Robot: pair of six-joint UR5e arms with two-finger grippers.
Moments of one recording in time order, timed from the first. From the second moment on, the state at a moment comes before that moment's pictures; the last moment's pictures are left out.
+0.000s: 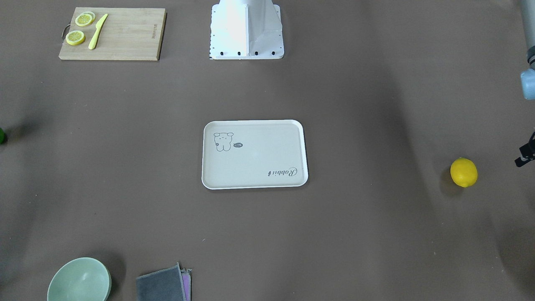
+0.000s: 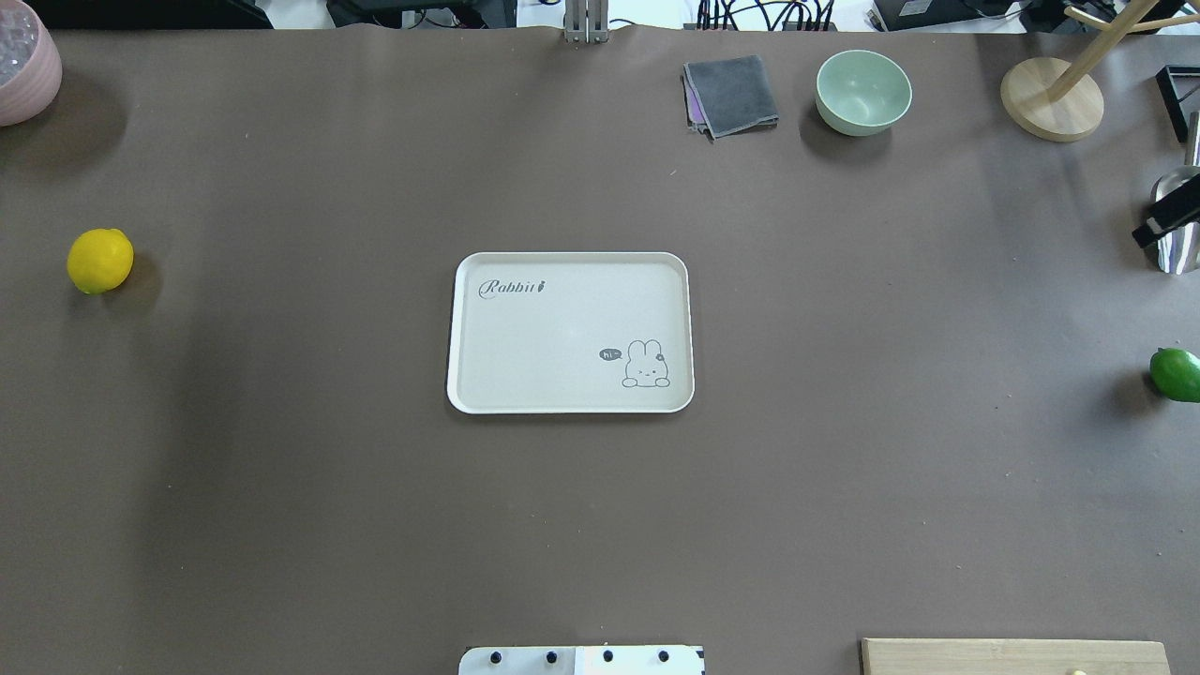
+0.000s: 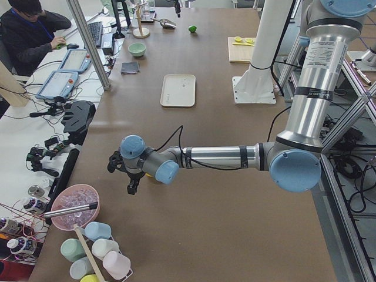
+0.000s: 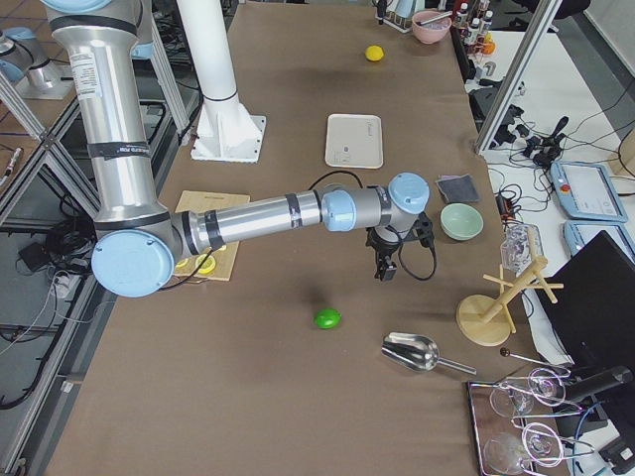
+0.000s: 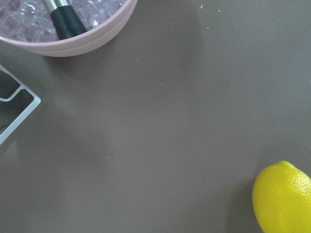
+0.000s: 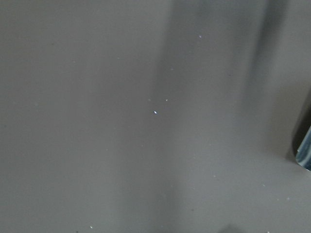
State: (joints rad) left arm -1.36 -1.79 -1.28 -2.10 -2.34 -0.26; right arm 1.32 -1.41 1.66 -1.66 2.42 0.02
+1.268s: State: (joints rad) left arm -1.17 -1.84 -1.28 -2.10 -2.32 -0.23; right arm 1.24 -1.39 1.65 -1.66 2.41 0.06
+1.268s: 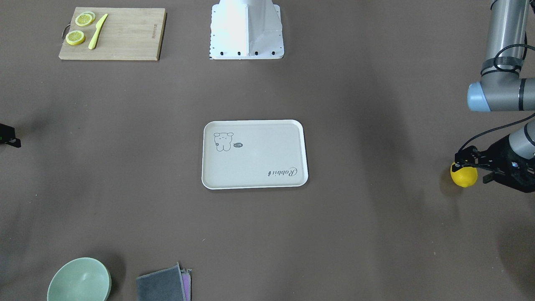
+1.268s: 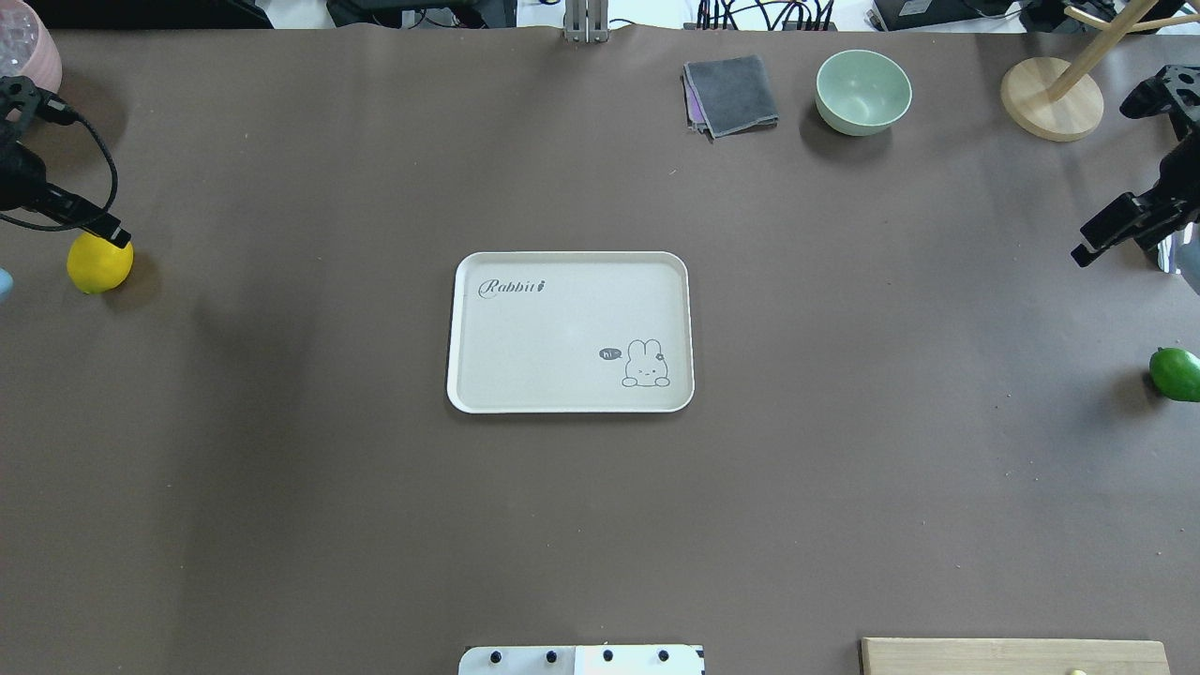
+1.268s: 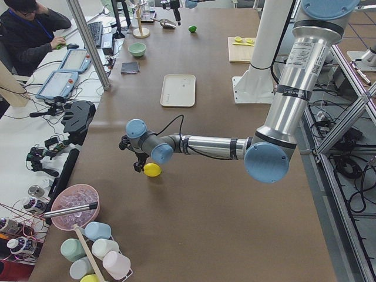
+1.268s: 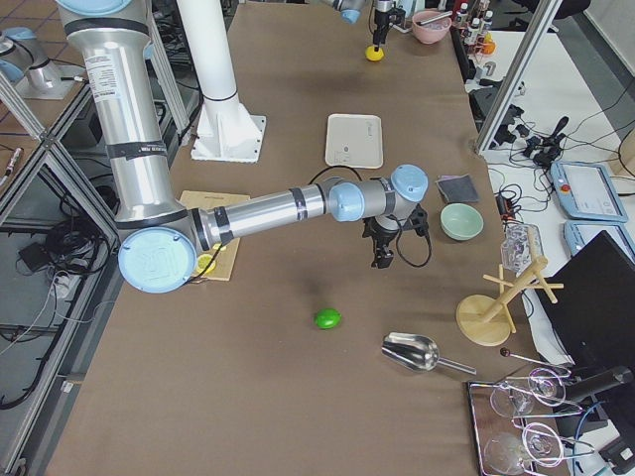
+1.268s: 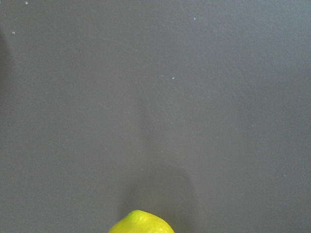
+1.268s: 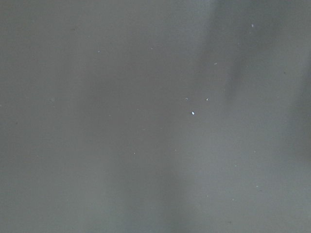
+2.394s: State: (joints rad) left arm -1.11 -1.81 -1.25 -2.10 -2.27 -0.24; right arm 1.23 -1.40 1.65 -1.66 2.40 0.06
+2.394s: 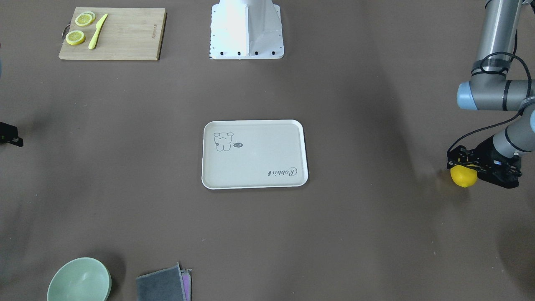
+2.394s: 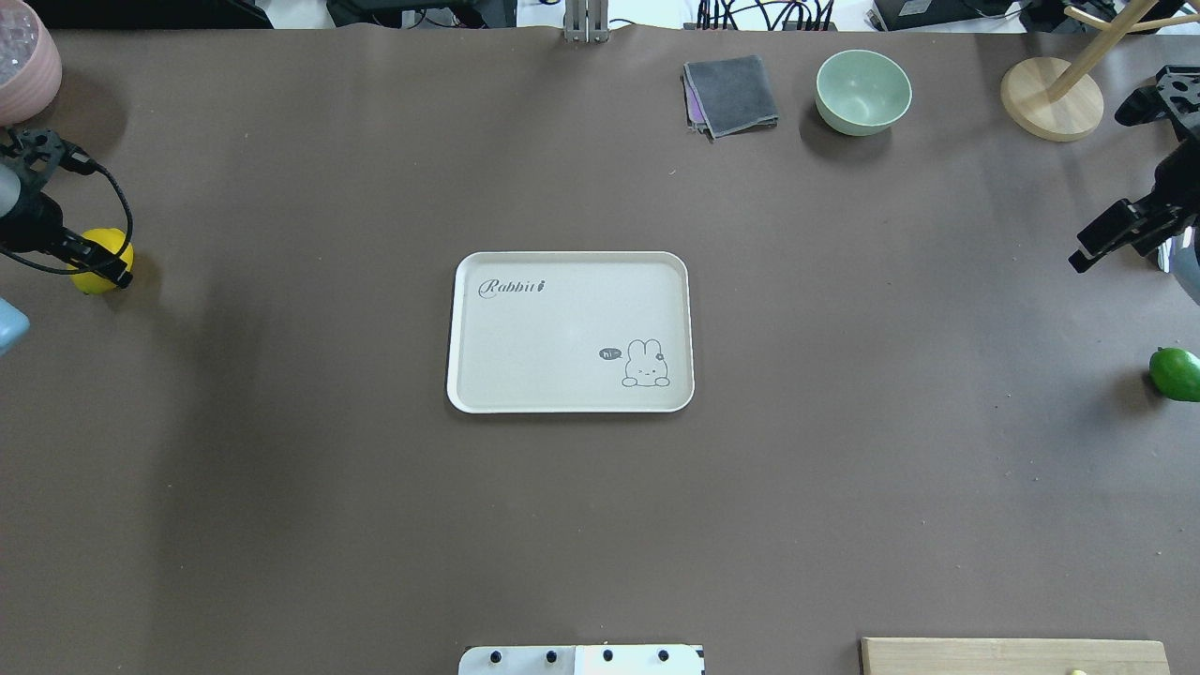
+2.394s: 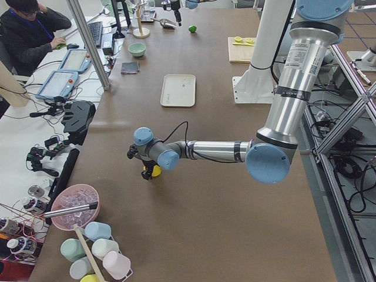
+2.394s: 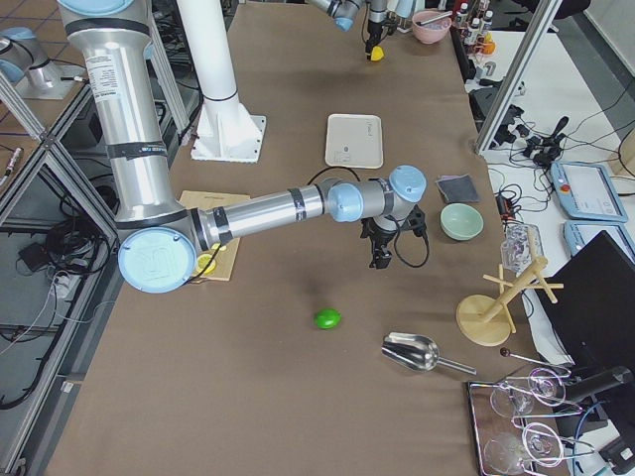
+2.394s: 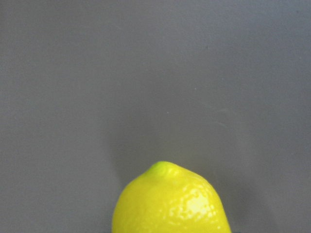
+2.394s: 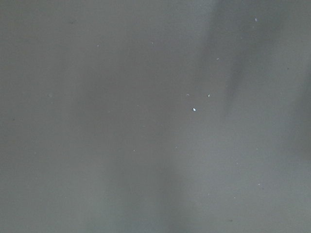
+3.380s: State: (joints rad) left arm -1.03 -1.98 -1.39 -2.11 -2.44 -0.92; right arm 1.23 -1.39 1.65 -1.66 2.40 0.08
